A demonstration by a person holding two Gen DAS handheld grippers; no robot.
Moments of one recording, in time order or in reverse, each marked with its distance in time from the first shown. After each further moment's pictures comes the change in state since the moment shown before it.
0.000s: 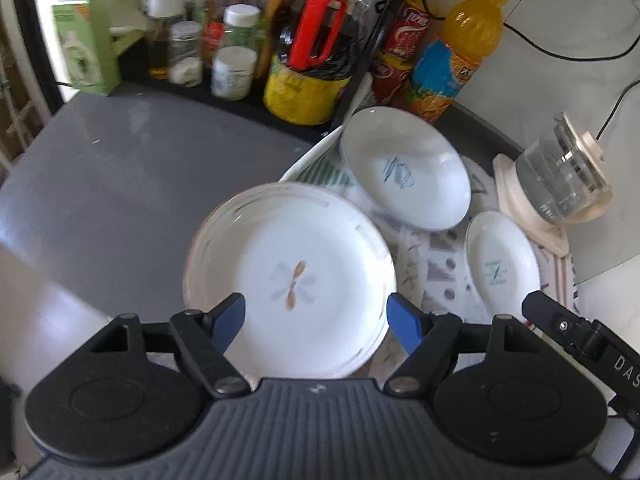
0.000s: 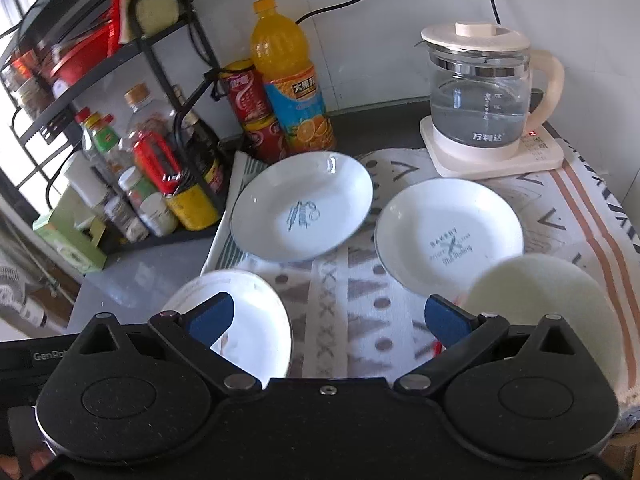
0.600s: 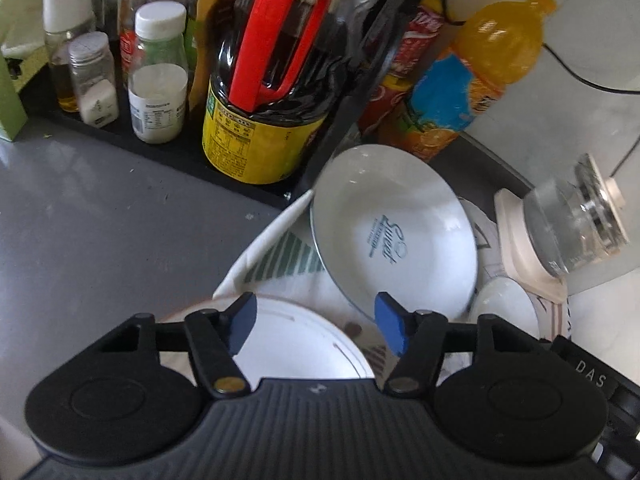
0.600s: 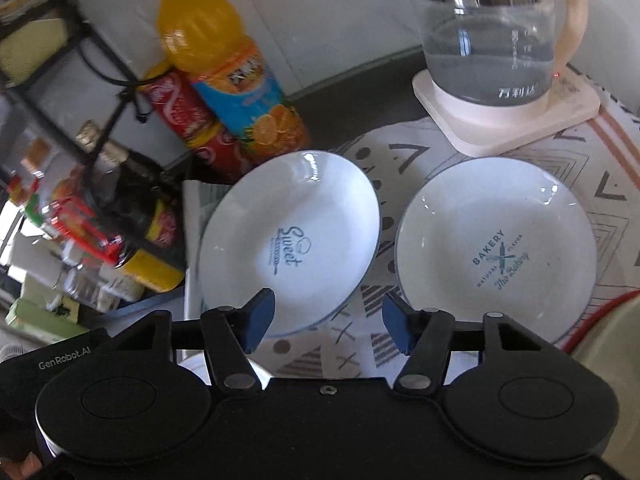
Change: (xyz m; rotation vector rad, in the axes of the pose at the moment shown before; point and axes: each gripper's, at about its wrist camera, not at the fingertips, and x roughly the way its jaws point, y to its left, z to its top) left arm 0.108 -0.007 0.100 0.009 0.050 -0.092; right arm 0.112 -0.009 0.050 0.242 0.099 -0.014
